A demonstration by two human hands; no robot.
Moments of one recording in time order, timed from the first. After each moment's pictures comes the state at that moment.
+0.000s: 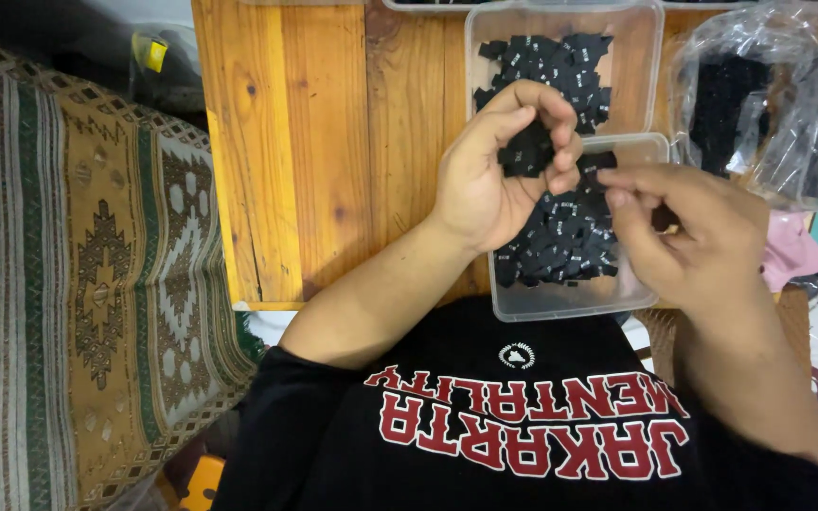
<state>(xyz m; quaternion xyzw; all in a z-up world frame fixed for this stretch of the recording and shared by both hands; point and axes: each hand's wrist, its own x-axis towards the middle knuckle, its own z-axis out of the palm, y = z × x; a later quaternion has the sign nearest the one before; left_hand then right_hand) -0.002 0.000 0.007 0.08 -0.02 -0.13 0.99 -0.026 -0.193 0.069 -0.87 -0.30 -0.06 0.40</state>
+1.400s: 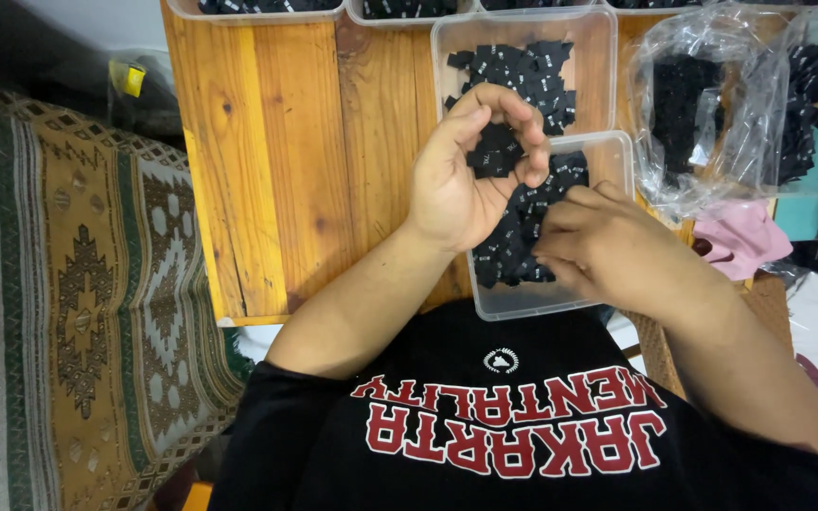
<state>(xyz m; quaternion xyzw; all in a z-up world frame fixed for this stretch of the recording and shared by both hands) -0.002 0.002 0.007 0.14 -0.04 -0.11 0.98 -0.022 -0.199 0.052 -0.87 -0.45 0.19 0.11</state>
